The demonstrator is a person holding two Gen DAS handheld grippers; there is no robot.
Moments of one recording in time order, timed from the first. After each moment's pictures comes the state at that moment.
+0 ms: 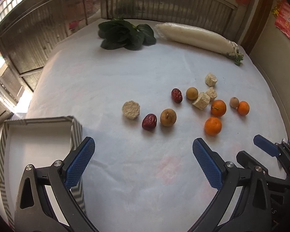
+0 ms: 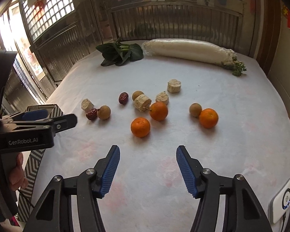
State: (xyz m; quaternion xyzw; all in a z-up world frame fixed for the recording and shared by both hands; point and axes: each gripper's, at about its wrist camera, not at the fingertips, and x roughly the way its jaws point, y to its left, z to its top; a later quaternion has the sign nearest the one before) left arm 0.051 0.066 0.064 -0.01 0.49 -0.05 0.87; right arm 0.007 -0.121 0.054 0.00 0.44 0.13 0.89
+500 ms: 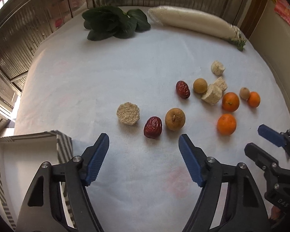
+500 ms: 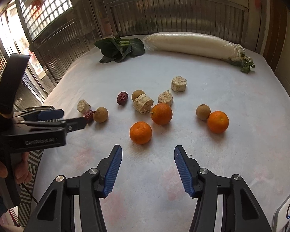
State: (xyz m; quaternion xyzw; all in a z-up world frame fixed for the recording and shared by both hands) left arm 0.085 0.063 0.035 0.02 0.52 -0.07 0.85; right arm 0.032 -0.119 0.041 0.01 0.45 0.14 0.88
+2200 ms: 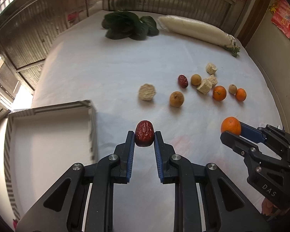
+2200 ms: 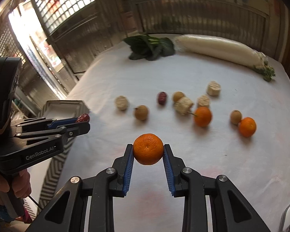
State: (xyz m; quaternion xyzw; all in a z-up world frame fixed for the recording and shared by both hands) left arm 0.027 0.100 0.073 -0.01 0.51 -0.06 0.86; right arm 0.011 -0.073 0.062 0.01 0.46 0.21 0.86
